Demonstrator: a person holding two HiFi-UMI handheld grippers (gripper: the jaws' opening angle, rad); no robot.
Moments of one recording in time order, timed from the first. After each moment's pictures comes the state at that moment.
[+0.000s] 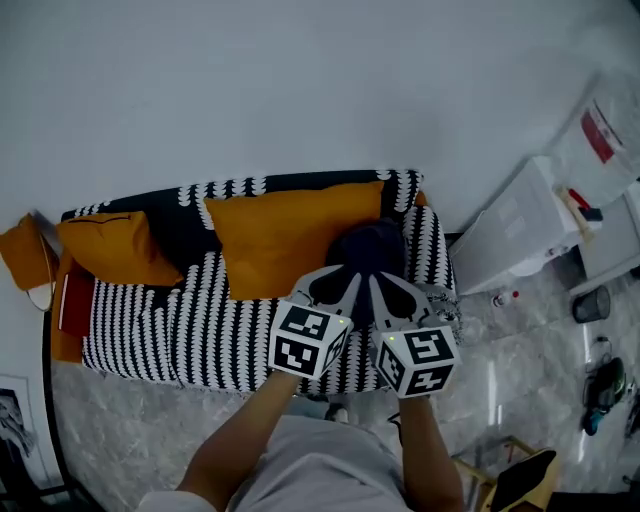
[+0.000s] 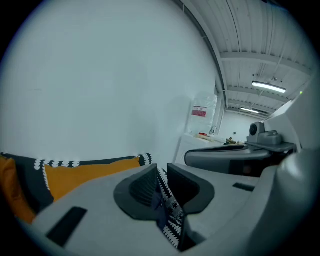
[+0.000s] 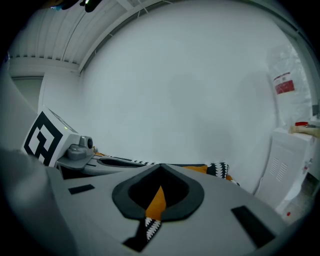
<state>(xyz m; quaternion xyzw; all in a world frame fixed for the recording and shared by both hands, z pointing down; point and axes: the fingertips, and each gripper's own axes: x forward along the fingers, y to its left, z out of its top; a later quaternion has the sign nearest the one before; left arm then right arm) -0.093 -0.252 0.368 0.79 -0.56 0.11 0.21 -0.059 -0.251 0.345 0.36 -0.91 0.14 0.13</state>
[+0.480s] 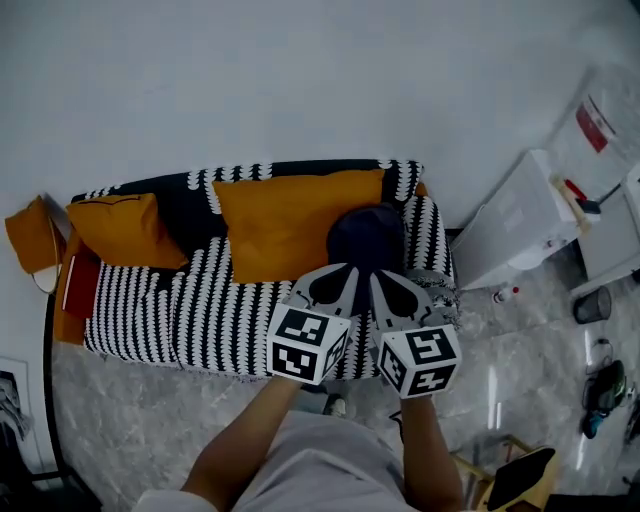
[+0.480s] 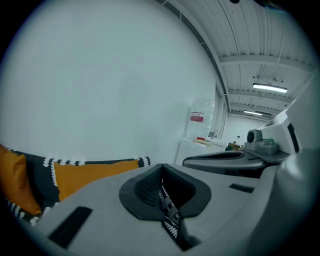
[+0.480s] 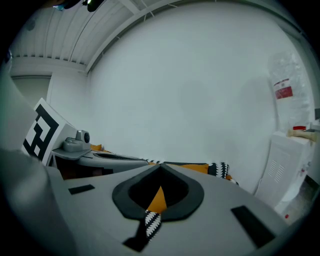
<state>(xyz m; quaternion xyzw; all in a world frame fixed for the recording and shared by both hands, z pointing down) -0.073 -0.197 0.342 0.78 -0.59 0.08 0.19 -0.038 -0.198 0.332 0.34 -0.92 0.12 0.13</state>
